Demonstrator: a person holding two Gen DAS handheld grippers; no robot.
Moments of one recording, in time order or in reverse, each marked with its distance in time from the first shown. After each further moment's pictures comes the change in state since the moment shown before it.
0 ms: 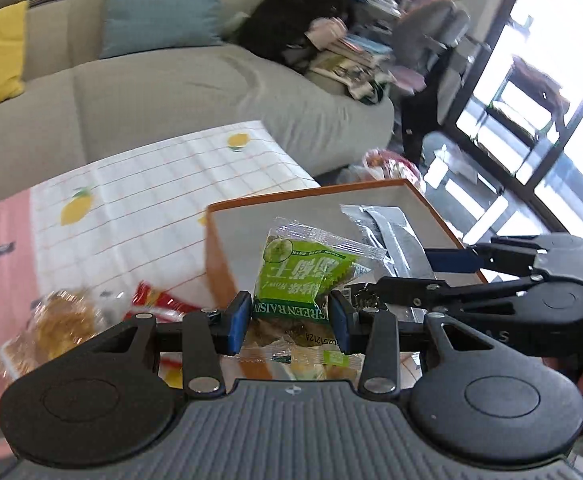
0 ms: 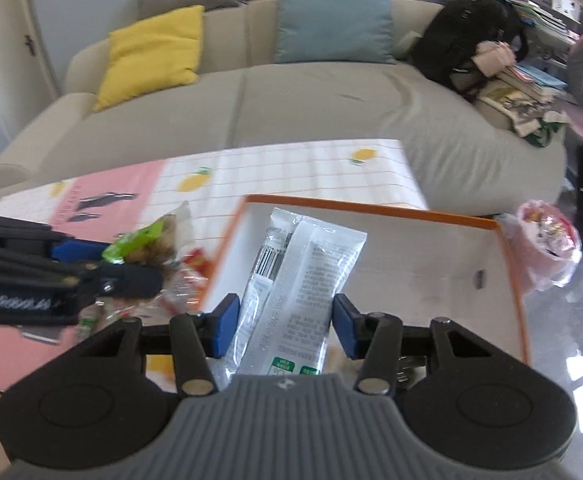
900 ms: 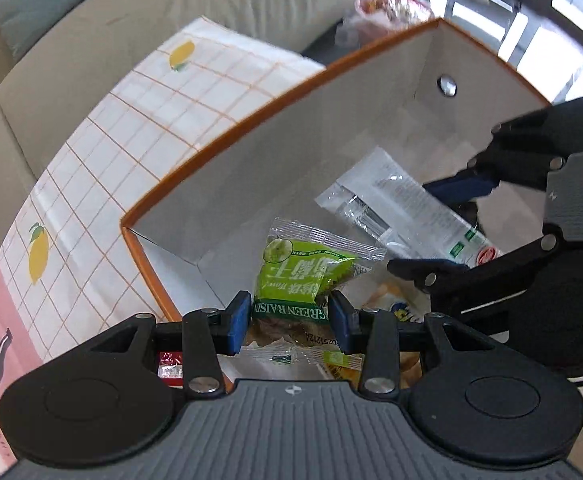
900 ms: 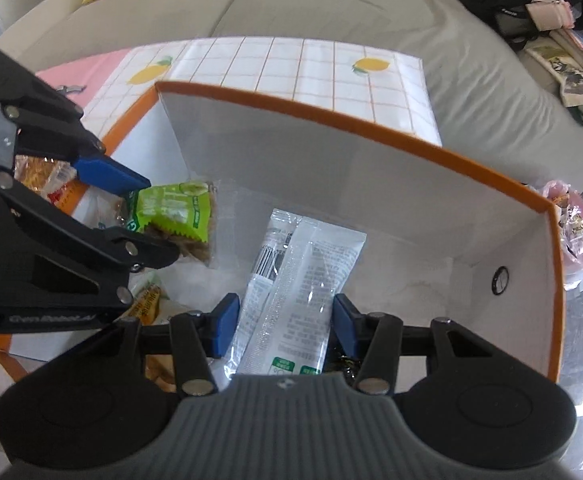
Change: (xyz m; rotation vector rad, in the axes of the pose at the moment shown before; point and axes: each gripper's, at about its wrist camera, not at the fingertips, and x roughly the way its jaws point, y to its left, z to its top) left arm 0.141 -0.036 0.027 0.370 0.426 0.158; right arm 0.121 -0.040 0.003 -0.187 0.274 0.011
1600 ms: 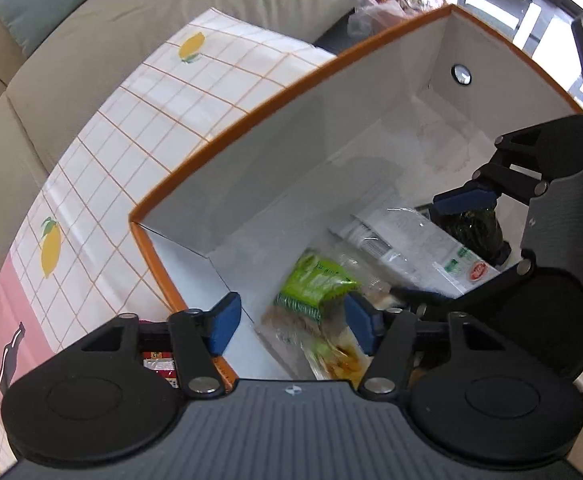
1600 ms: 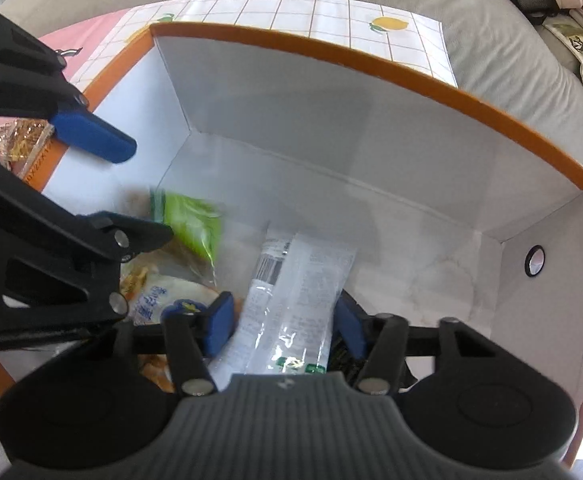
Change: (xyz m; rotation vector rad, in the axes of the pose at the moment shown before) left arm 0.001 0.000 0.004 -0.013 0.015 0.045; right arm 0.026 0.007 0.003 0.011 0.091 0.013
